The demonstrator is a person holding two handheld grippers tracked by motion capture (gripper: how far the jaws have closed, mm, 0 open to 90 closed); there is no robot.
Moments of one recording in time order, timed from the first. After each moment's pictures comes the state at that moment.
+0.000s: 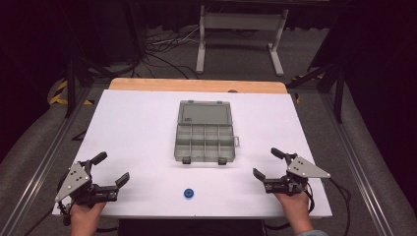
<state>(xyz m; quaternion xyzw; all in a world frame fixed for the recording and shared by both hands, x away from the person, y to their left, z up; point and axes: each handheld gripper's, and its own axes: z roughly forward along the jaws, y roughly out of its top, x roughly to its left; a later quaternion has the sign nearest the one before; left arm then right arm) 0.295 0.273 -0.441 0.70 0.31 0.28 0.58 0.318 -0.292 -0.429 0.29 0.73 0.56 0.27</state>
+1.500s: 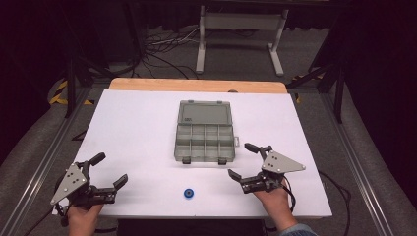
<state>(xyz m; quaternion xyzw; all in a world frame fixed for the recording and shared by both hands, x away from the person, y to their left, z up) 0.289 0.276 -0.436 0.70 0.31 0.27 0.59 0.325 -0.221 -0.403 0.20 0.75 0.58 0.23</state>
